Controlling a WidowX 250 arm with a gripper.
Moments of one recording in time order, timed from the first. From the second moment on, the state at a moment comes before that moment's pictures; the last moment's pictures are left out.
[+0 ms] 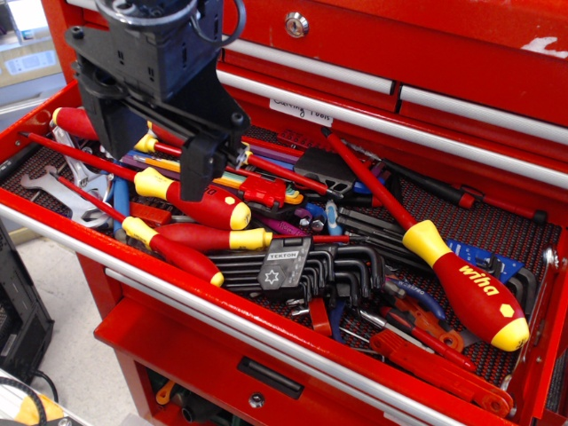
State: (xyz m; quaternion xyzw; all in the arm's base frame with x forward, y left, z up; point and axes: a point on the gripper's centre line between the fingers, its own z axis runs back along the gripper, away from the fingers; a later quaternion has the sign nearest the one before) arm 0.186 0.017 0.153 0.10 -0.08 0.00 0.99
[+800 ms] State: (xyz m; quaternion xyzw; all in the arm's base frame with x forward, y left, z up) arm 0.199 0.108 0.146 0.09 -0.04 -0.28 0.95
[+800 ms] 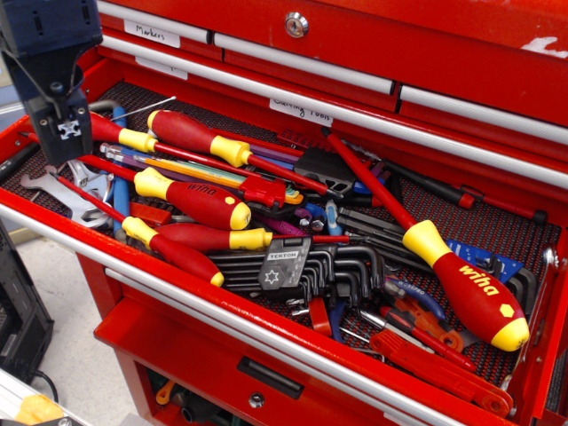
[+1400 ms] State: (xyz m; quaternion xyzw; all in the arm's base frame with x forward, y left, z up) arm 0.279 0.175 0.115 0.11 -0.08 -0.42 0.90
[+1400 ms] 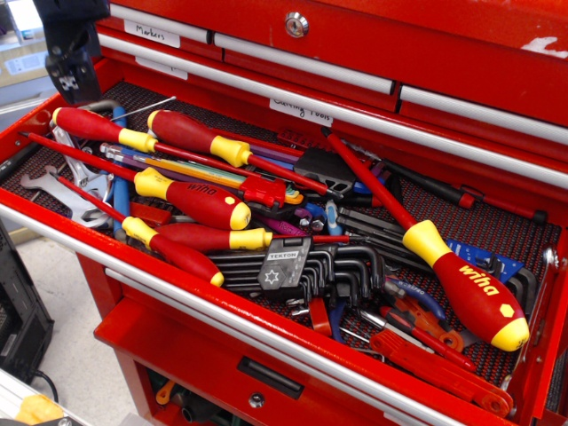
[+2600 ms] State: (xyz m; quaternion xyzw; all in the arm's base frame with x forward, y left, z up) arm 0.313 0.176 0.037 0.04 -0.13 -0.48 0.86
